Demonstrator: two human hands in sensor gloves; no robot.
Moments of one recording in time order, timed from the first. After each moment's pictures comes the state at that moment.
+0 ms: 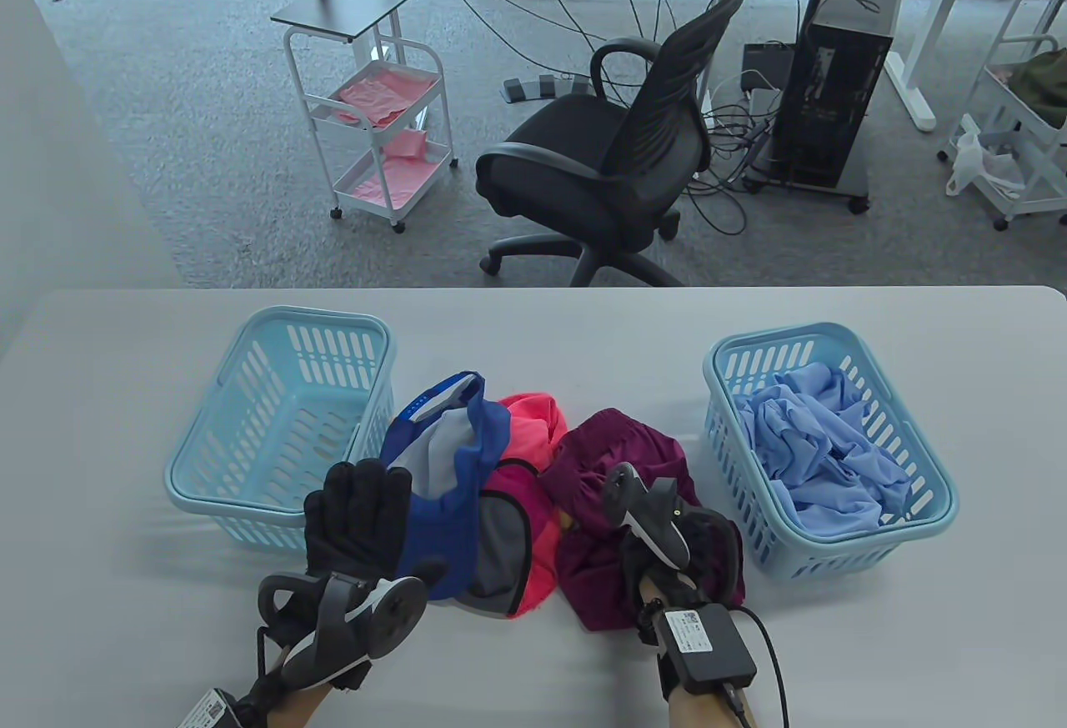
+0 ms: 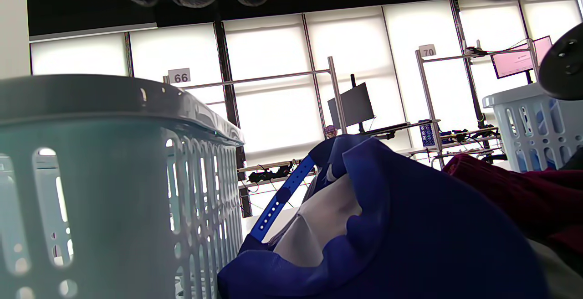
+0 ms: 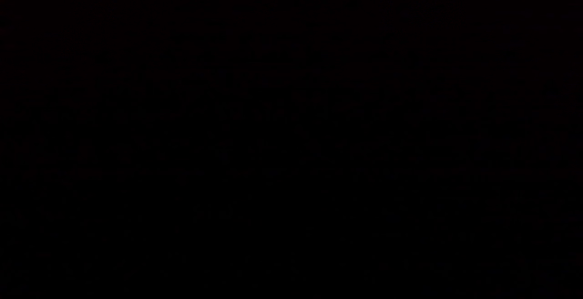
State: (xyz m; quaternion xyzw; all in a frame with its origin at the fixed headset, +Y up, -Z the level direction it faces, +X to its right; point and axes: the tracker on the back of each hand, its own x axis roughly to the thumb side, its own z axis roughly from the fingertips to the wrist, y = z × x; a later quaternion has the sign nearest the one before) left_hand -0.197 -0.665 -0.276 0.16 -0.13 -0.07 0.98; right_hand 0.106 -0.770 -0.394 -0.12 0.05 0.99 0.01
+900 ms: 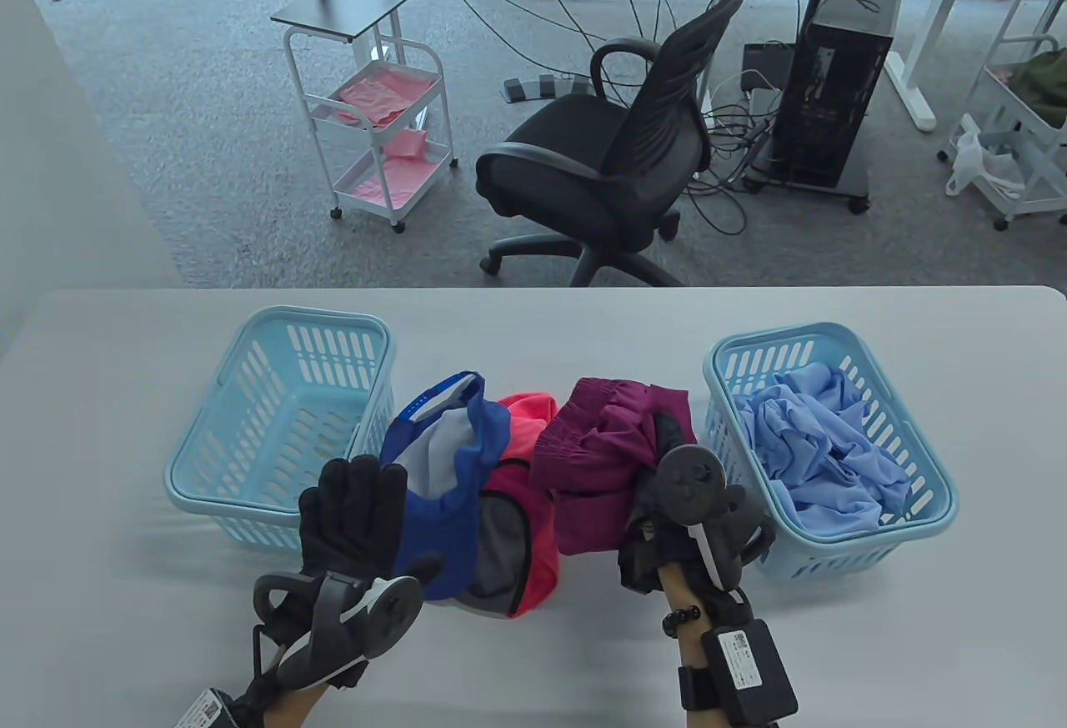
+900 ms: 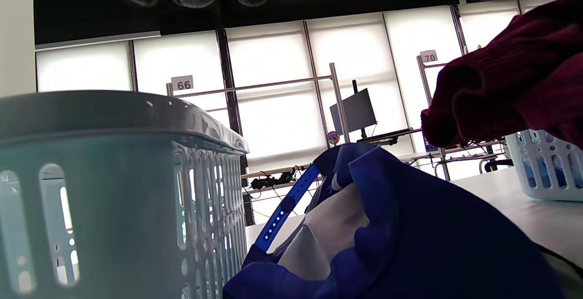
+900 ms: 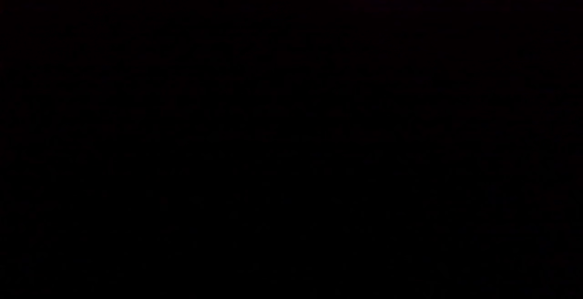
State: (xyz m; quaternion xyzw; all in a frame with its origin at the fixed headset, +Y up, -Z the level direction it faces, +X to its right) left_hand -0.200 -0.663 -0.275 0.17 -0.13 -0.07 0.97; right_hand 0.125 -0.648 -0.350 -0.15 -0.23 0.93 0.24
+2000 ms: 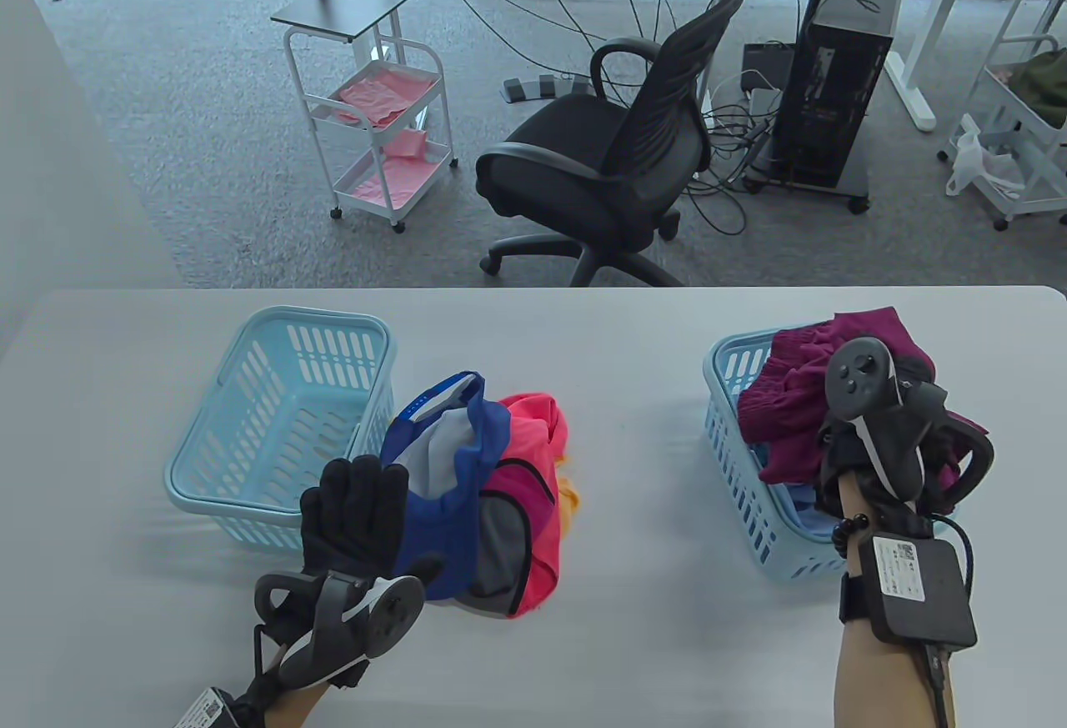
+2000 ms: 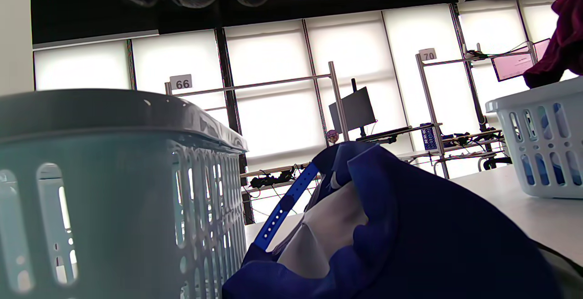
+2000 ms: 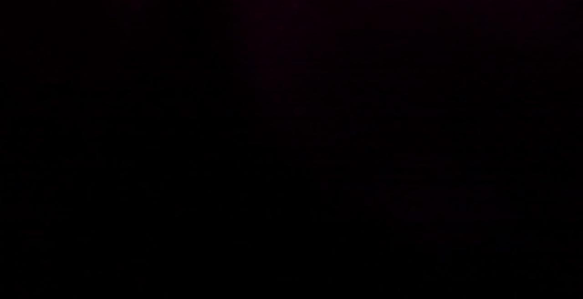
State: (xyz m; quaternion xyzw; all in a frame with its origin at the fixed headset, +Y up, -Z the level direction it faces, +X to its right) left_hand -0.198 -0.662 -0.275 0.17 -0.13 -0.07 0.97; right_hand 0.270 -0.559 -0.386 -0.27 -0.21 0.94 -0.01
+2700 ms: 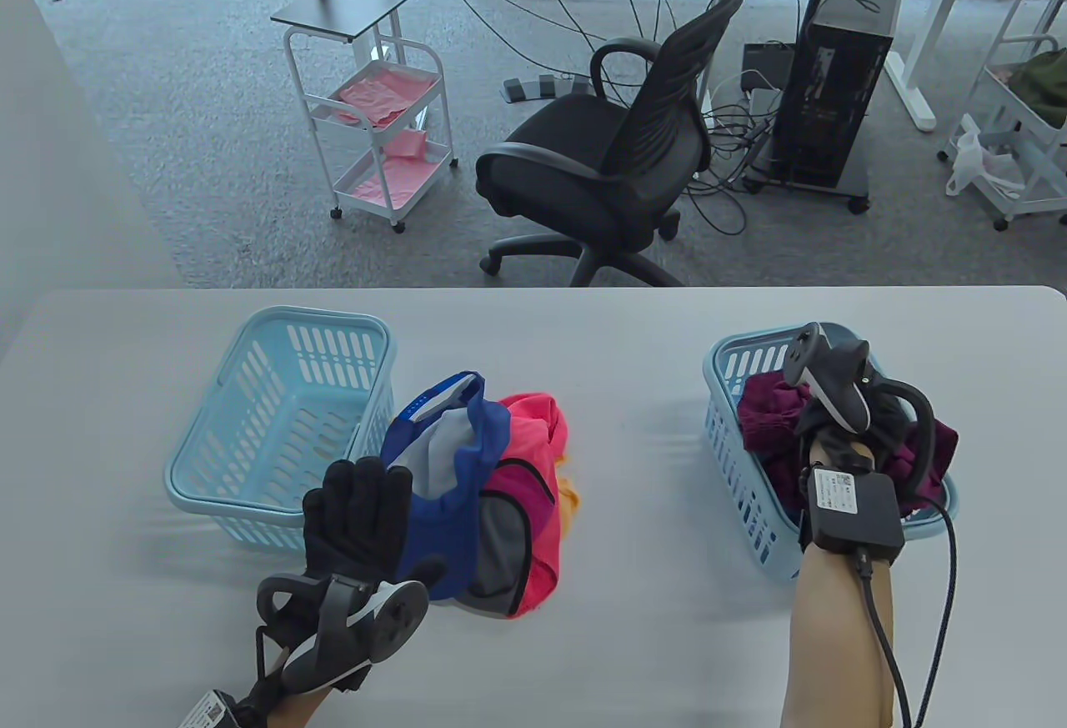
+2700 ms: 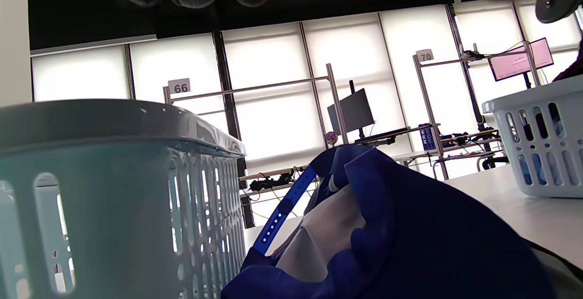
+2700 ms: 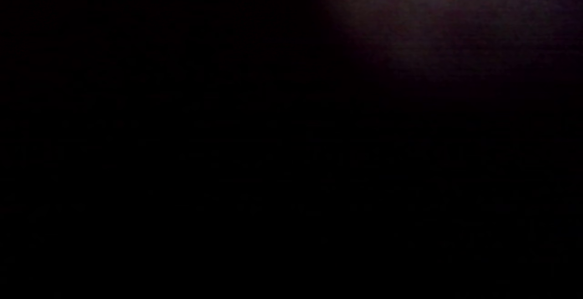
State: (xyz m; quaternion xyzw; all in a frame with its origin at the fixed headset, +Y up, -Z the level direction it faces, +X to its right) left_hand -0.196 -0.662 -0.273 0.18 -0.13 -0.08 0.97; right_hand 0.278 -0.639 -0.467 -0.27 0.03 0.96 -0.09
